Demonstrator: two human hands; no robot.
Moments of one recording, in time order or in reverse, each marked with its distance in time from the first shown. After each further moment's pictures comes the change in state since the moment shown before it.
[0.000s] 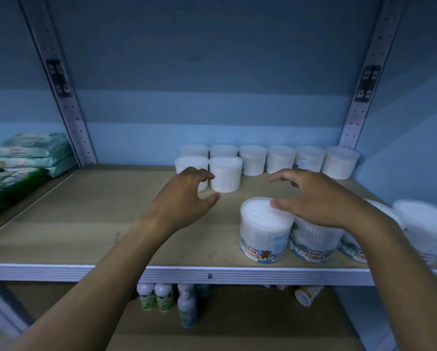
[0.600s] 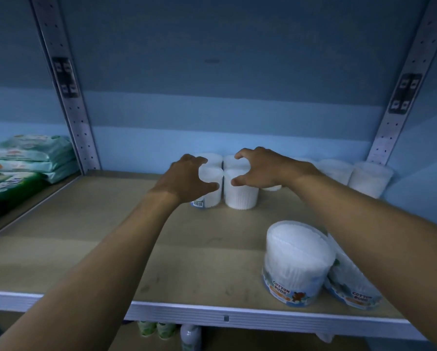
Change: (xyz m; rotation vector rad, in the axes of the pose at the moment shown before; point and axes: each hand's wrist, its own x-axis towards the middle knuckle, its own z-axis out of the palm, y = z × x) left_hand 0.096 -0.066 0.005 0.065 -0.130 -0.200; right_hand 0.168 -0.052 0.037 -0.211 -0.121 -0.019
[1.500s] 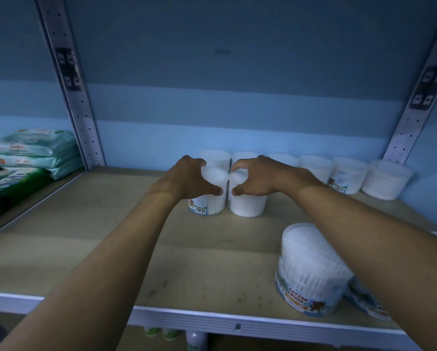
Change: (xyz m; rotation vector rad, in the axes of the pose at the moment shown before) left_hand 0.002 -0.009 -0.004 -0.021 -0.051 -0.075; right_hand 0.025 -0.010 0.032 -0.058 -0.080 0.010
